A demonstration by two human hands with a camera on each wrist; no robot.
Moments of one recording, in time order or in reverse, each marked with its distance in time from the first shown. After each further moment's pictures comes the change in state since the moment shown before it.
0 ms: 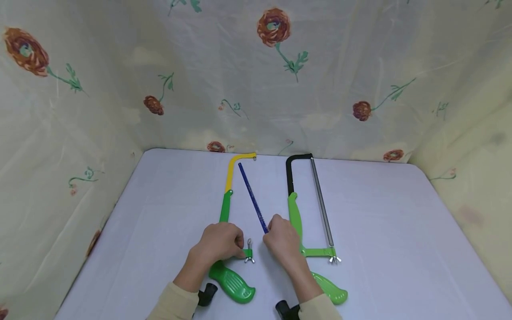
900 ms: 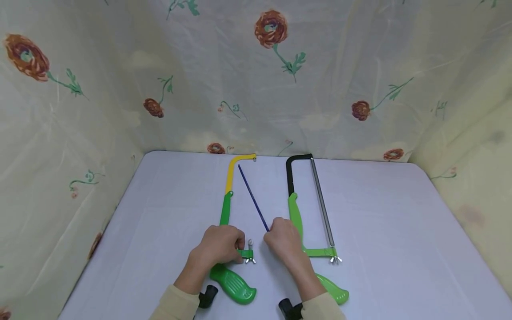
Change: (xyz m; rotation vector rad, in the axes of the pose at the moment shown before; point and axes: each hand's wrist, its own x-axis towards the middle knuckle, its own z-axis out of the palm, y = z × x) left_hand 0.002 -0.004 0.005 0.069 -0.024 0.051; right_hand 0.002 0.004 -0.002 0.027 -0.033 0.021
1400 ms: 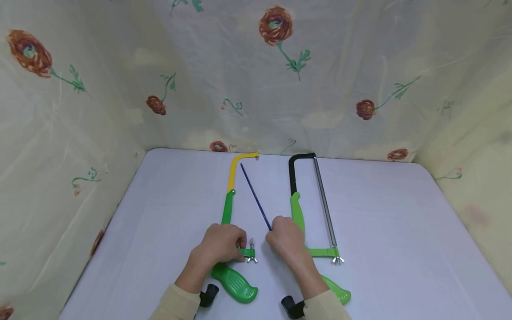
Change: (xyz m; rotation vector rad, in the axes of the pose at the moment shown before) left_hand 0.000 -0.004 0.002 0.022 0.018 0.004; right_hand 0.004 0.000 -0.001 -0.139 -0.006 -0.065
